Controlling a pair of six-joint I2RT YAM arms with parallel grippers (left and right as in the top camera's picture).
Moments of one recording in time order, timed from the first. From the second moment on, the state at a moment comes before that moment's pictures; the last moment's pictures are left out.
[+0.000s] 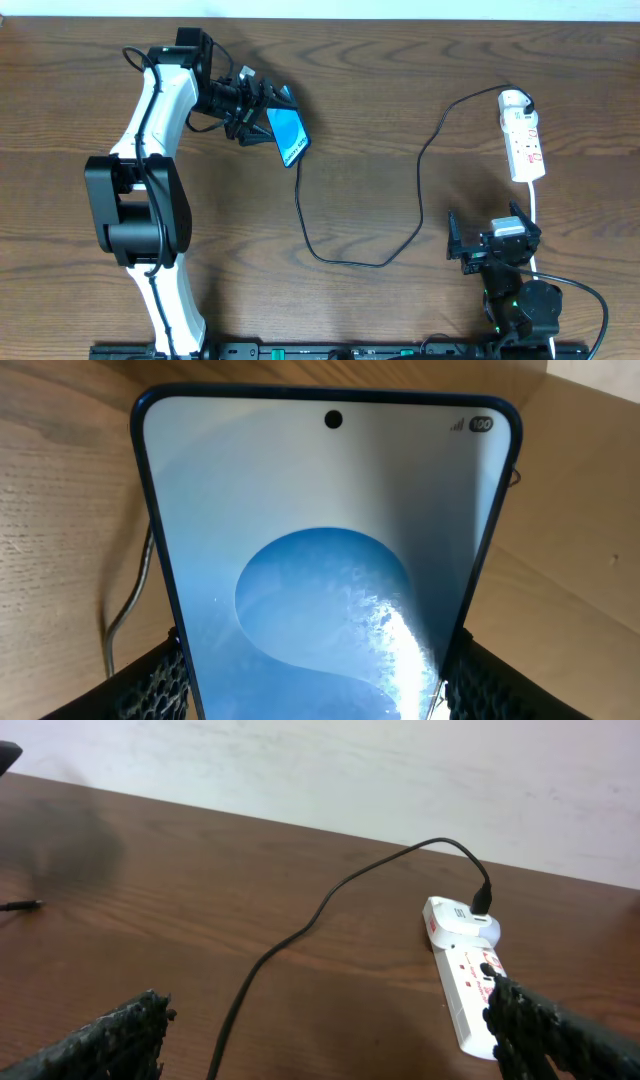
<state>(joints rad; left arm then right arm) -0.02 2.13 1.78 -1.15 0.95 -0.49 0.05 0.01 0.06 -0.17 -0.08 -0.15</state>
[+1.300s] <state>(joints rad) -0.02 2.13 1.78 -1.15 1.14 -0.68 0.05 0.01 0.06 -0.17 -0.08 -0.15</state>
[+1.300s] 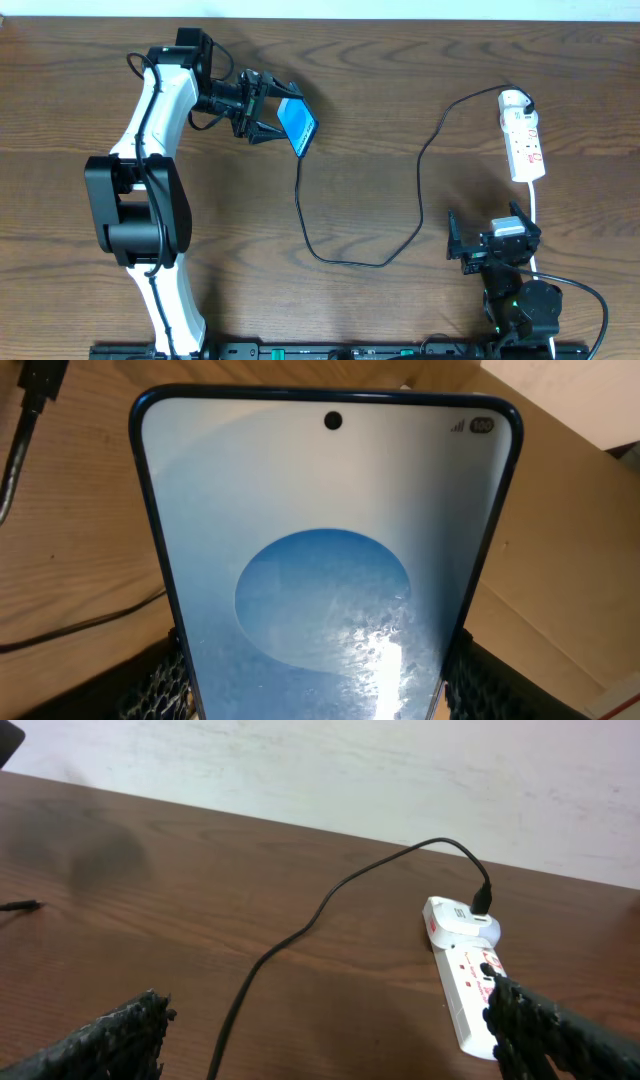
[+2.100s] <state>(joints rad) 0.03 2.13 1.78 -0.97 1.13 -0.74 0.05 0.01 0.06 -0.14 0.01 -0.18</state>
